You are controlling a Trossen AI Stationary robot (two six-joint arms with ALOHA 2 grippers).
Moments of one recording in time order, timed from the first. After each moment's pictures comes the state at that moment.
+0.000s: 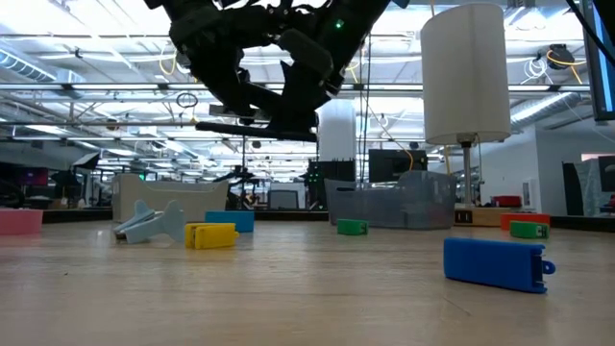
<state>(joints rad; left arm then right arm) 0.09 1.49 1.16 -0.66 0.04 0.09 0.07 1.90 1.55 -0.53 0.30 0.08</state>
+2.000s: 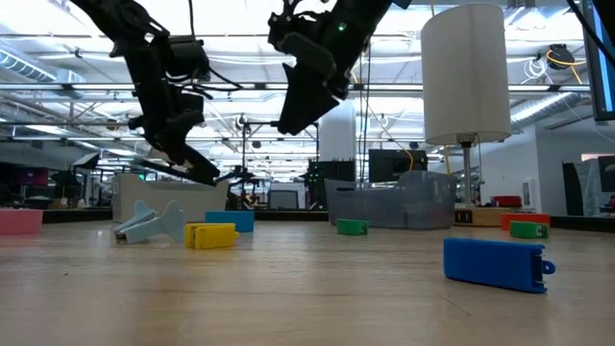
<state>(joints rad) 0.70 1.29 0.87 -0.65 -0.21 -0.11 0.05 1.90 1.55 -0.59 0.29 0.15</state>
